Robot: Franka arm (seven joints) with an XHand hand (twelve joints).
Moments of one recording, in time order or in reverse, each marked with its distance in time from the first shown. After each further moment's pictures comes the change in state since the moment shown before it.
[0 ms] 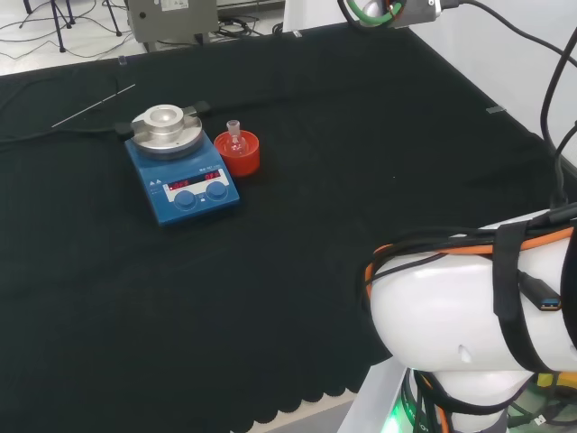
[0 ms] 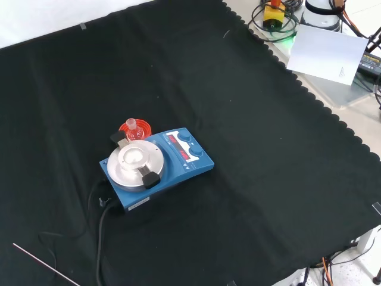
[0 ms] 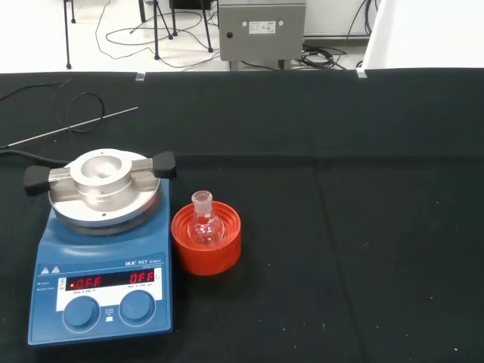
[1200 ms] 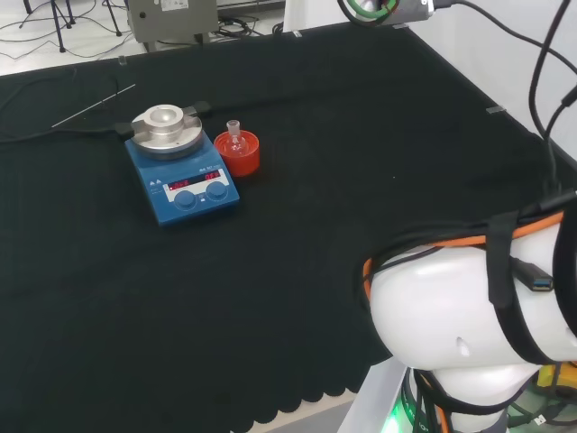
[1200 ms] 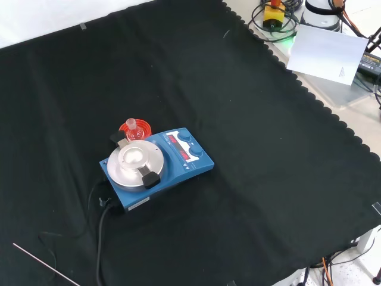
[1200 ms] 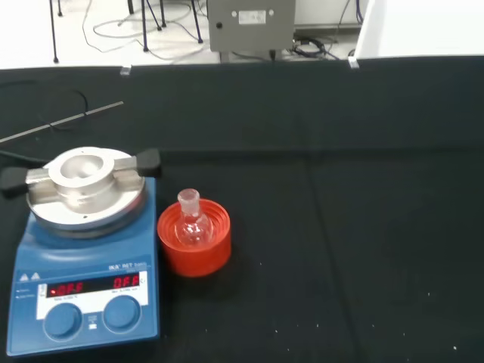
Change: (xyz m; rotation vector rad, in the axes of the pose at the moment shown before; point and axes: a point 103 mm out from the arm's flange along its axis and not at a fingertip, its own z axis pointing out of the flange) arm -0.009 0.029 0.016 0.029 0.008 0.028
